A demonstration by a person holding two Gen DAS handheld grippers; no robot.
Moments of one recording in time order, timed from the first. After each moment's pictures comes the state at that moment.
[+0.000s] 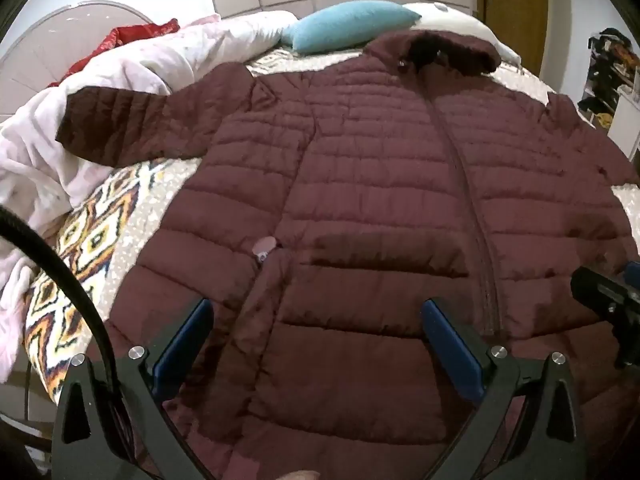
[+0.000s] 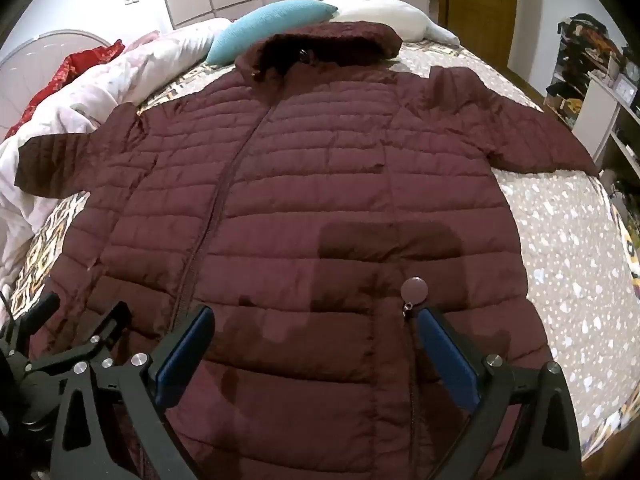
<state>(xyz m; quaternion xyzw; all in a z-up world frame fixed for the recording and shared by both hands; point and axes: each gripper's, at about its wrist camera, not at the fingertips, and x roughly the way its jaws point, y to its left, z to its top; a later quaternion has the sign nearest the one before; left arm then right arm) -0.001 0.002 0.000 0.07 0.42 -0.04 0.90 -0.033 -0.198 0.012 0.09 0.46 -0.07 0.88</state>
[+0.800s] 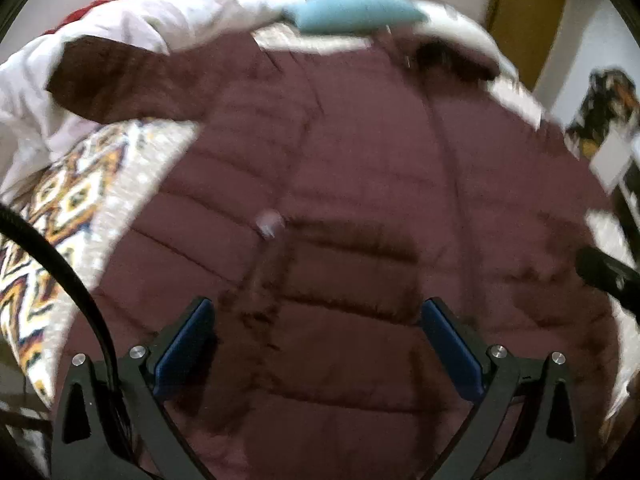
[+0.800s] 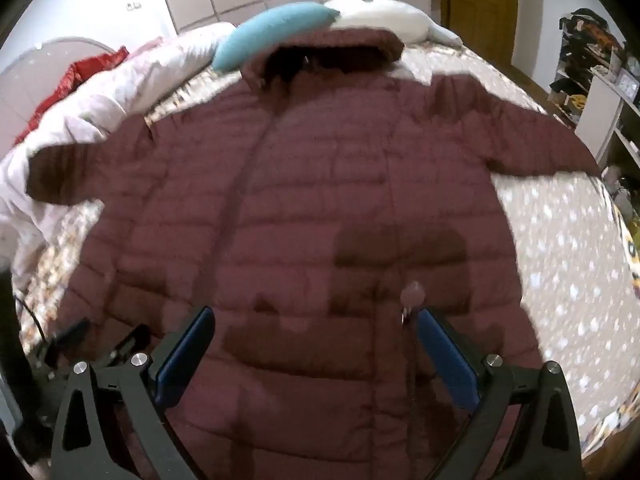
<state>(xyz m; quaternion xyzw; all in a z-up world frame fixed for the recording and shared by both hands) -0.002 0.033 0.013 0.00 0.46 -0.07 0.88 -0.028 -0.203 0.055 0.12 0.45 -0.05 0.88</state>
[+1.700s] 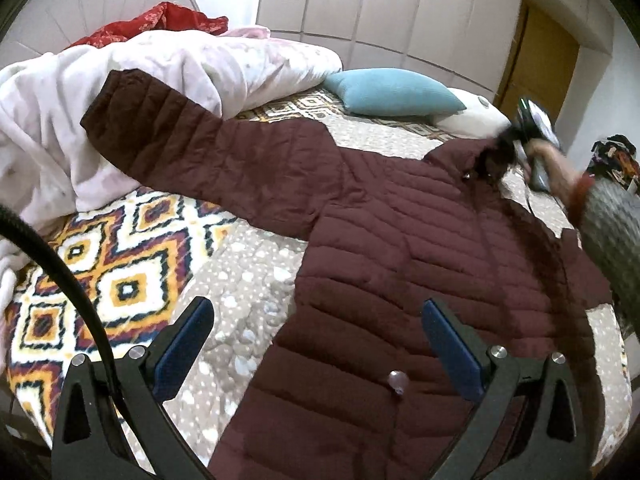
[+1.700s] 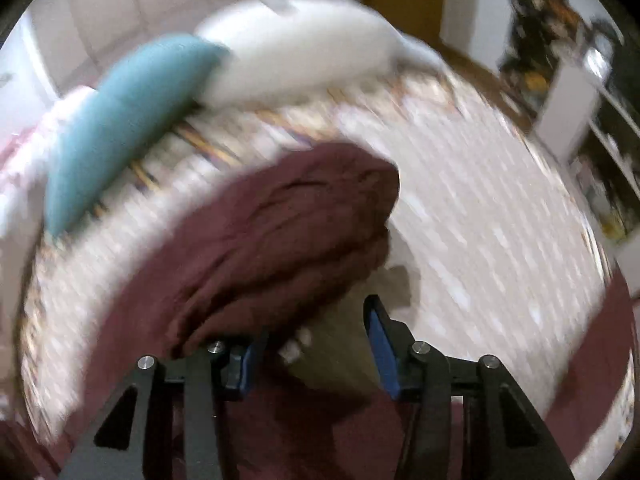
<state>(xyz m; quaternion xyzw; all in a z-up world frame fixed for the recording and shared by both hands) 0.071 0.134 0.046 -0.06 0.38 -0.06 0.92 0.454 -0.331 0.082 0.15 0.43 -0.19 0.87</state>
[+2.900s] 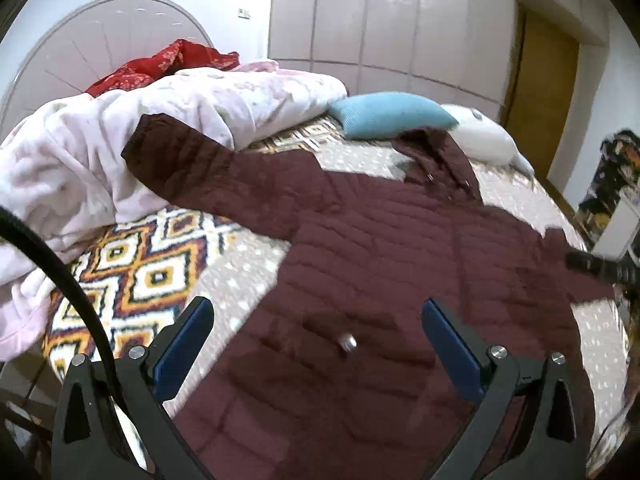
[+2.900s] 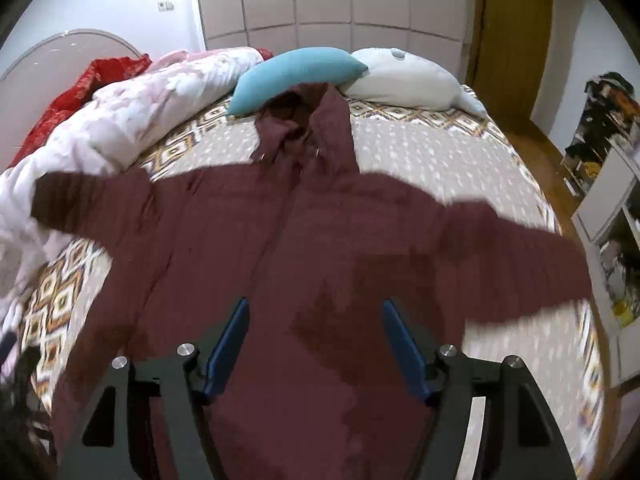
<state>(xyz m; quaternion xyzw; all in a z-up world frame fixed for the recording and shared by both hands) -0.021 0.079 0.096 -0.02 0.34 -0.02 0.94 0.025 -0.231 0.122 0.06 0.41 -0.04 0.91</state>
